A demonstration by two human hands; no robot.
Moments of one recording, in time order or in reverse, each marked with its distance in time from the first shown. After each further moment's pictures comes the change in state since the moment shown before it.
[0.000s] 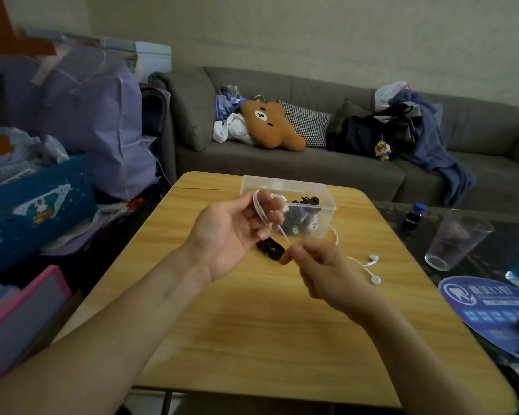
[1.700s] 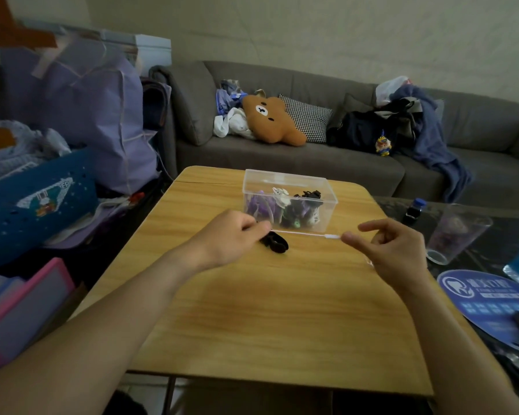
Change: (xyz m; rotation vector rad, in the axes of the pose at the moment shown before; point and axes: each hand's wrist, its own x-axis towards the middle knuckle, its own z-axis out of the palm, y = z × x) left_hand 0.005 -0.009 -0.036 1.365 0.041 0.095; right_hand -0.003 0.027 -0.067 -0.208 0.524 -0.048
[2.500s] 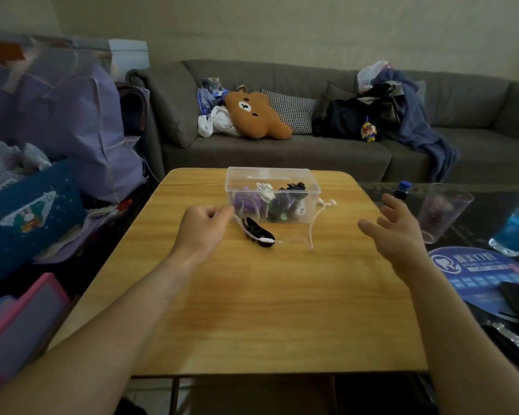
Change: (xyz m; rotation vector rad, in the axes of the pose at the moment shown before) left_hand 0.012 -0.010 0.011 -0.274 0.392 -0.186; right_hand 0.021 0.028 -0.014 0.150 0.132 0.405
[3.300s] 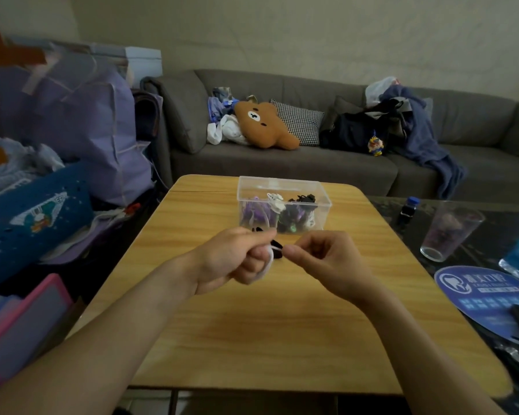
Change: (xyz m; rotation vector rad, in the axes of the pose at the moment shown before) left_hand -0.029 0.034 -0.013 -0.318 -0.775 -0.193; right_hand -0.070 -0.031 0.063 0.033 -0.650 -0.517
